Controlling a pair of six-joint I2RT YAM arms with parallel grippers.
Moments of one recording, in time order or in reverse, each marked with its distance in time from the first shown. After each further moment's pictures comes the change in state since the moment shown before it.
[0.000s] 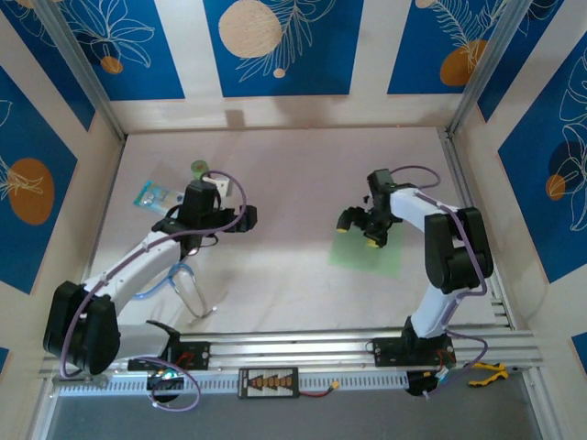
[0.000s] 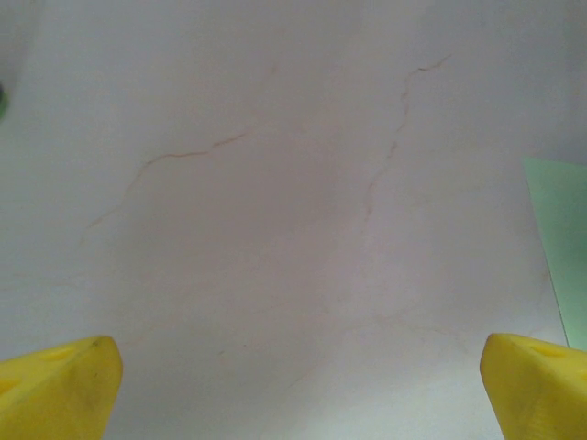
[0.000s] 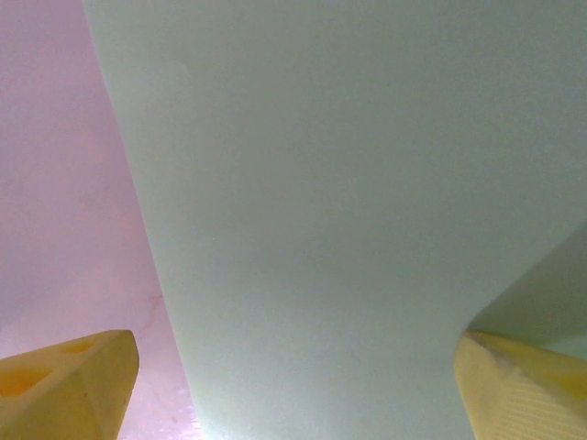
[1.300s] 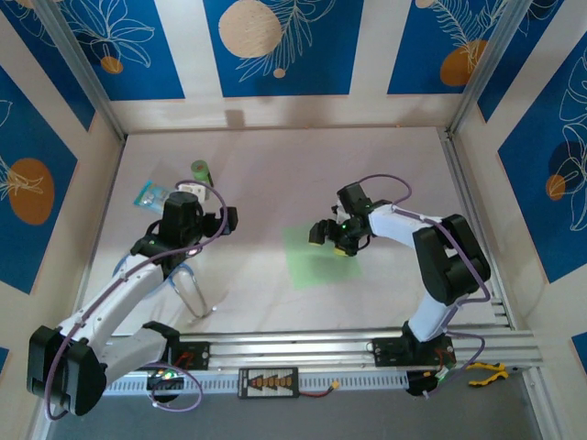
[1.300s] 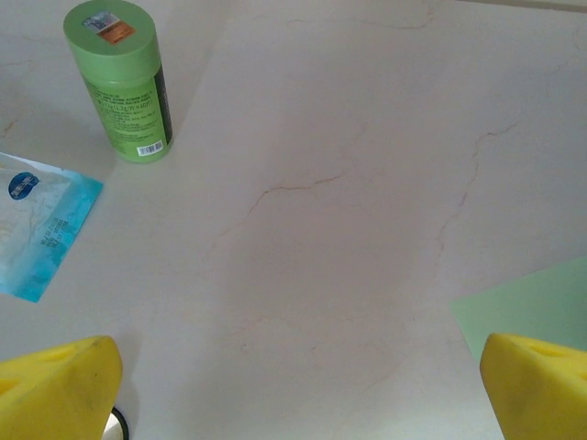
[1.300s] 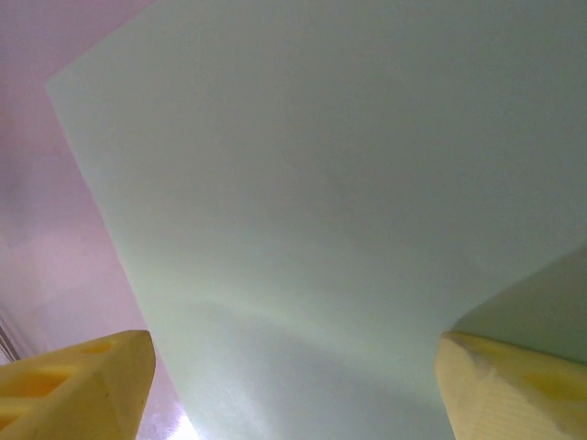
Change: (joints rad) left arm 0.040 -0.225 -0.099 -0.028 -0.154 -0.004; right arm 0.217 -0.059 -0.126 0.231 -0.114 0.096
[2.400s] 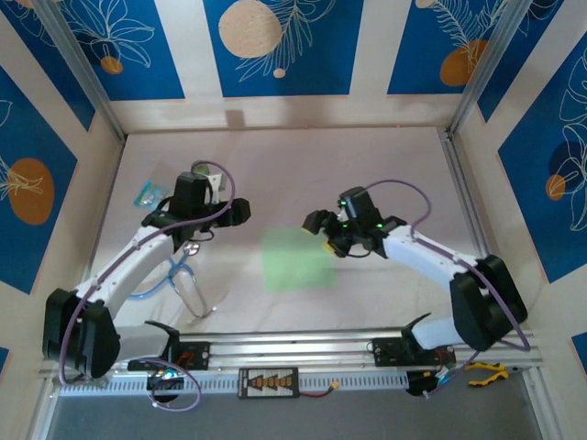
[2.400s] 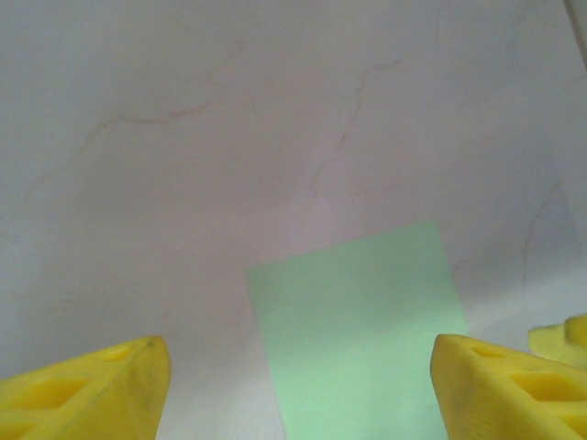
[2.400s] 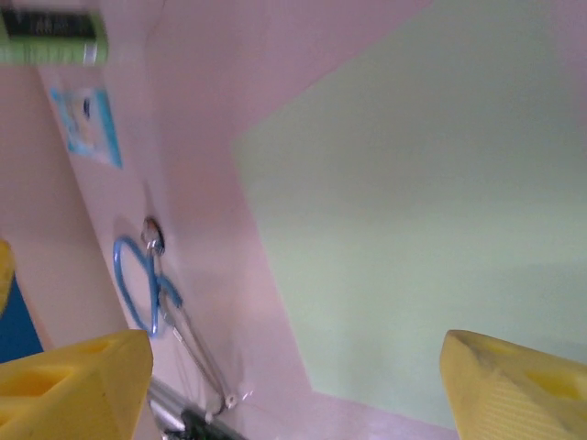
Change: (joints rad) left arm -0.020 0.245 0.209 -0.128 0.327 -0.138; right arm 0.049 -0.355 -0.186 0.201 0.047 0.452
